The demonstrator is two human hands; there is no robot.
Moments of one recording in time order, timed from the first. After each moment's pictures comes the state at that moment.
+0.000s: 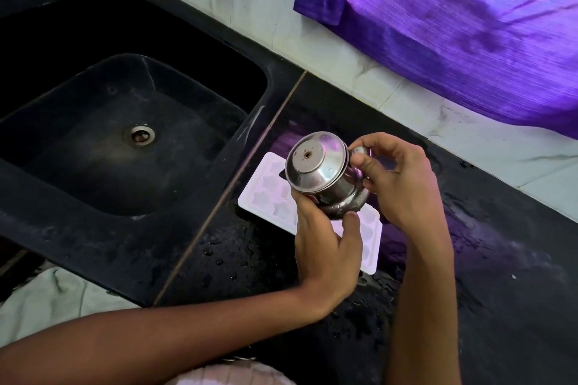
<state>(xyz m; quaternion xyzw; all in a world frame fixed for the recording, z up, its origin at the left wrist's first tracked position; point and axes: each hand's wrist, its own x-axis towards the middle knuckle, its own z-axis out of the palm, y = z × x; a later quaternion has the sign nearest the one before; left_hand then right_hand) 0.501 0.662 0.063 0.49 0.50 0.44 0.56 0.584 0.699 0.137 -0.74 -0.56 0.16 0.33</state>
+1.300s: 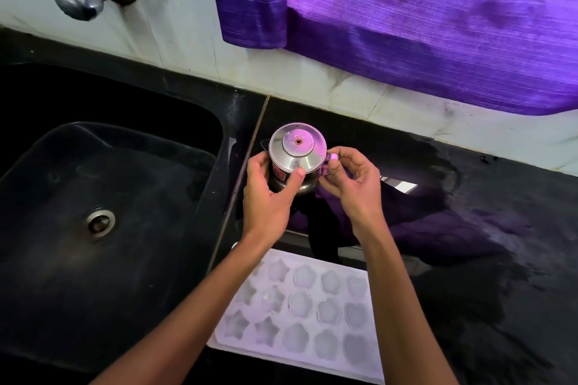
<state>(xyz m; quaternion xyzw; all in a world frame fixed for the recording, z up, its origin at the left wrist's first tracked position) 0.537 0.882 0.011 0.52 0.46 0.44 0.57 0.660 0.844 0.039 -0.63 -0.32 0.35 0.61</state>
